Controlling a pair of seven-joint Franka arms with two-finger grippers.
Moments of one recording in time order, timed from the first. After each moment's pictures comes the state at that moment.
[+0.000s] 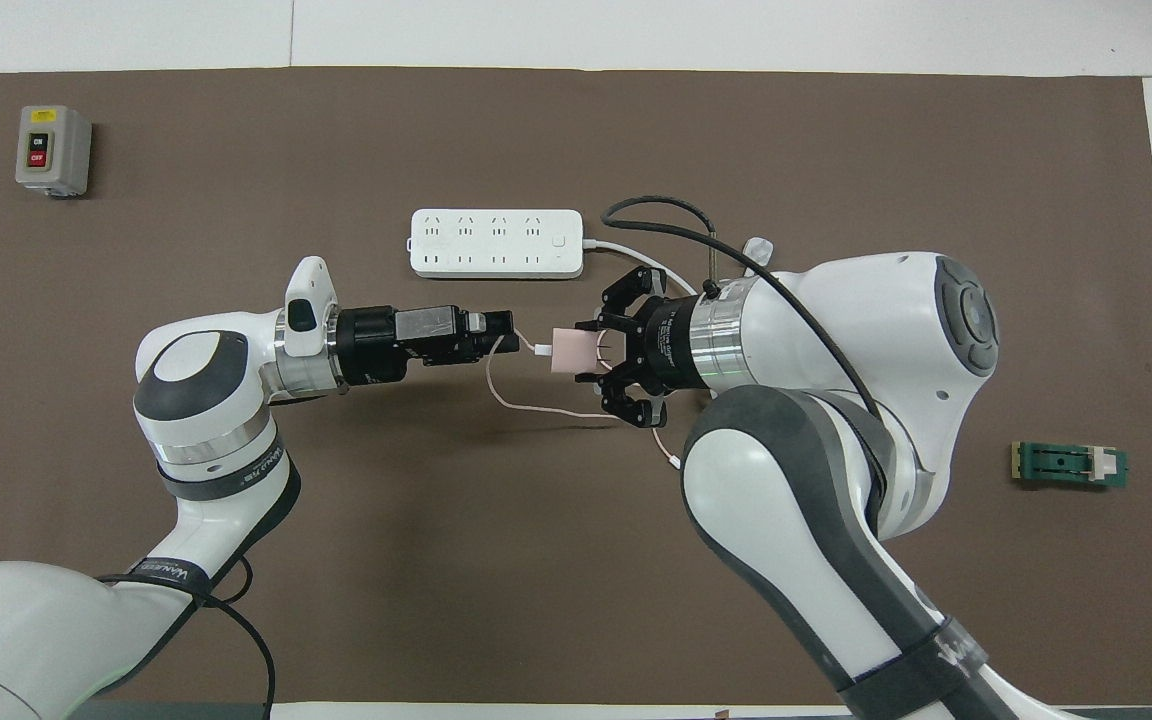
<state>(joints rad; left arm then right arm) -0.30 0.26 0.03 -2.13 -1.77 1.78 0.82 0.58 0.09 -0.11 -1.96 0.76 2.29 1.60</state>
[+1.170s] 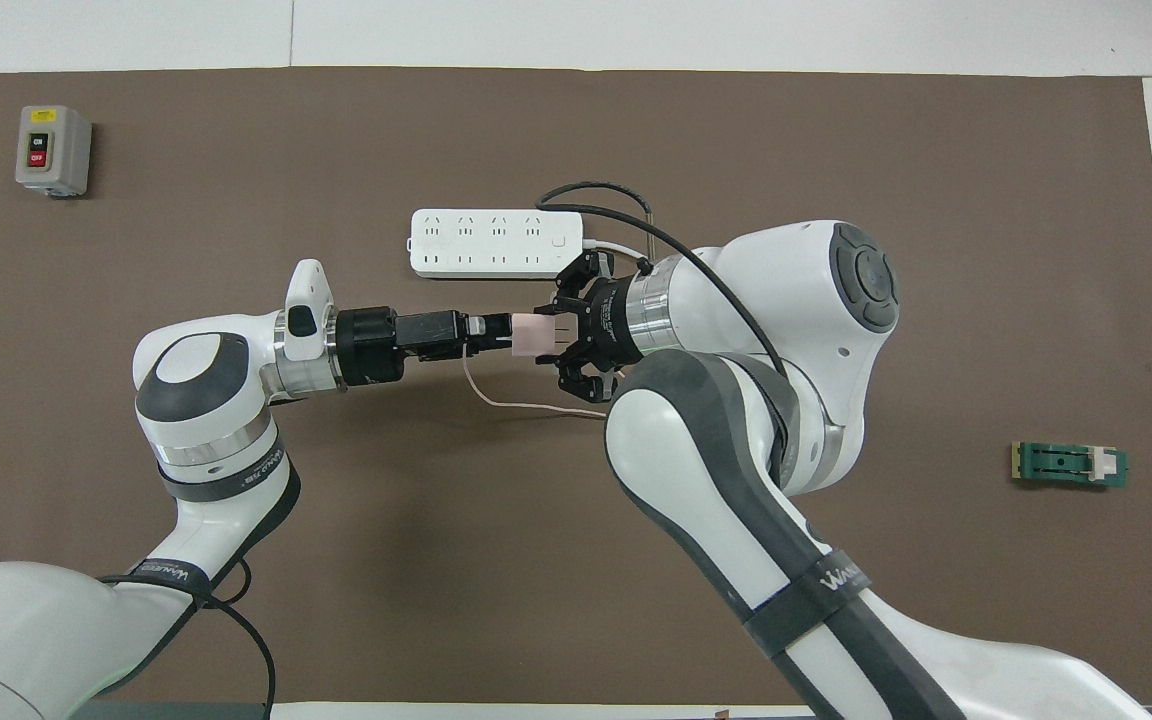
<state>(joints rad) -0.31 0.26 0.04 -2.14 -1.76 1.81 0.89 0.62 0.25 -0.11 -1.82 0.76 2.29 1.60</state>
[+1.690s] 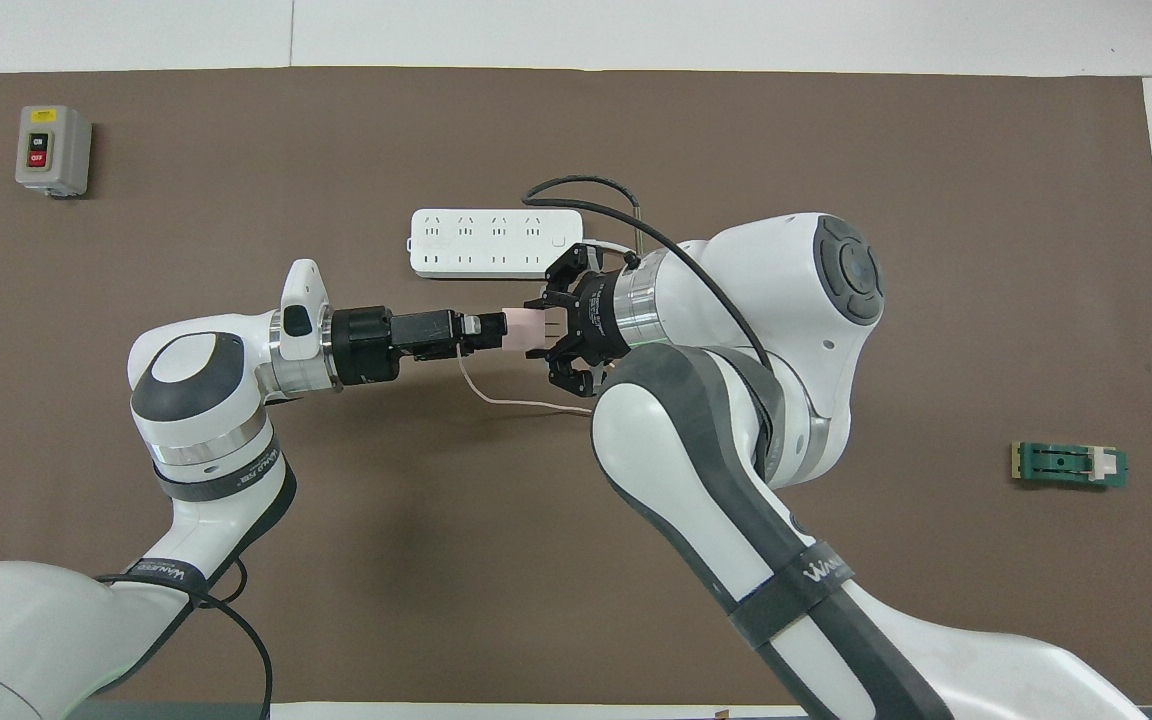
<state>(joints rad) -0.31 0.26 0.04 -2.14 -1.76 1.81 0.89 0.62 0.27 -0.11 -1.79 0.76 2.29 1.60</state>
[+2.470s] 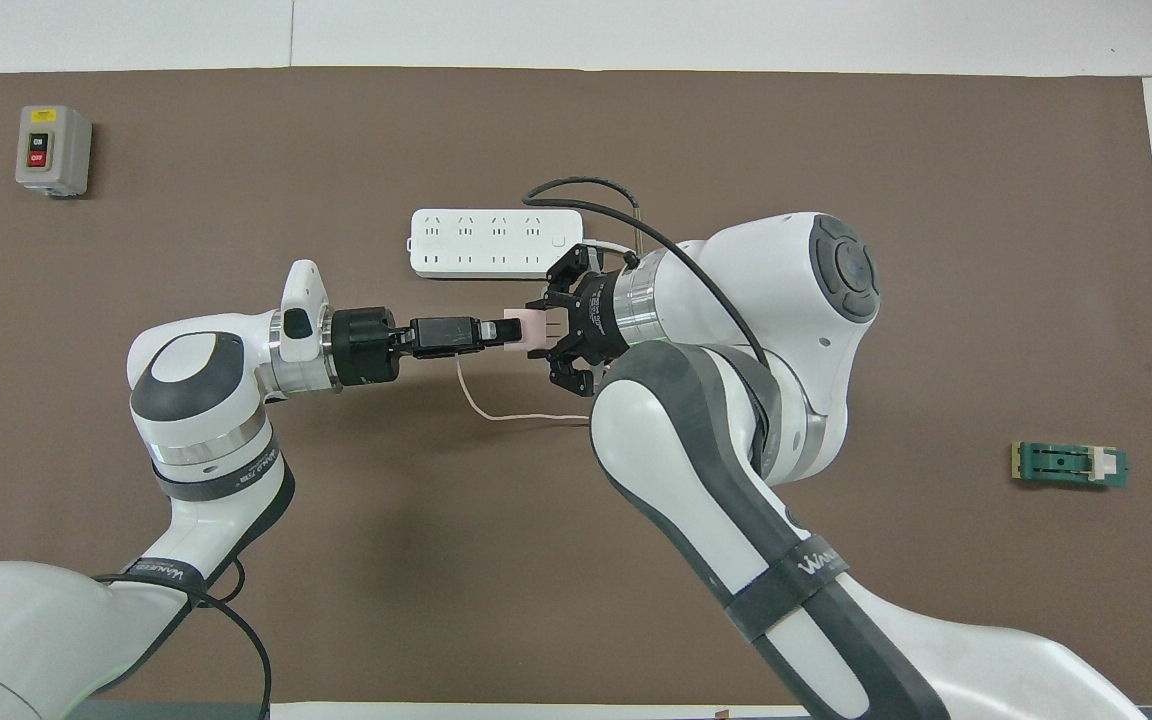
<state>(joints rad) -0.31 0.27 0.05 -2.14 -1.75 1.81 0.93 0.62 0.28 -0.12 -1.79 0.76 2.29 1.60</state>
